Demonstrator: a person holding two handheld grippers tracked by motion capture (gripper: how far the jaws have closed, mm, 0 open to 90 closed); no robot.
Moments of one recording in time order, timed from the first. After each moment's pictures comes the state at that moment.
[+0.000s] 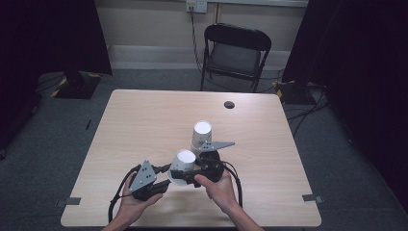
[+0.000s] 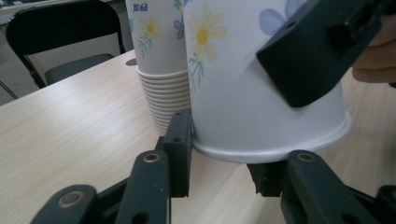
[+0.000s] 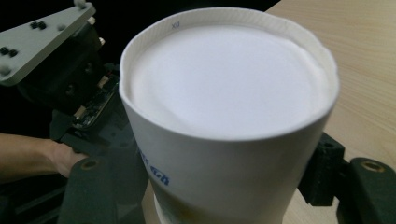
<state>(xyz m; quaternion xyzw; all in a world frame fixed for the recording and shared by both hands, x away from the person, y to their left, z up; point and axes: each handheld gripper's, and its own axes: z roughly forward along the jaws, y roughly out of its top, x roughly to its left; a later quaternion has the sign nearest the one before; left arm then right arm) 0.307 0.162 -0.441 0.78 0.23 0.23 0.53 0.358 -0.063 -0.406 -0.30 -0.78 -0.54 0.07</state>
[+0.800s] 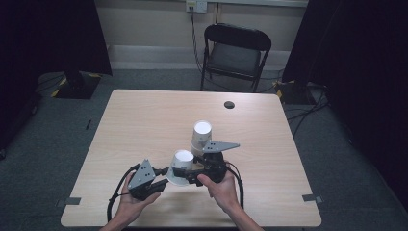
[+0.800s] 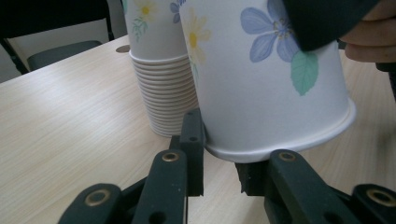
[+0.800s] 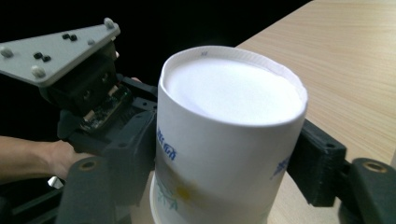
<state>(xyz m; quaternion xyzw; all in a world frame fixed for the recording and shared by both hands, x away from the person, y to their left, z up) 0.310 0.167 -0.443 0.79 0.23 0.20 0.53 0.353 -0.070 -0.399 -0.29 -0.77 -0.57 0.03</state>
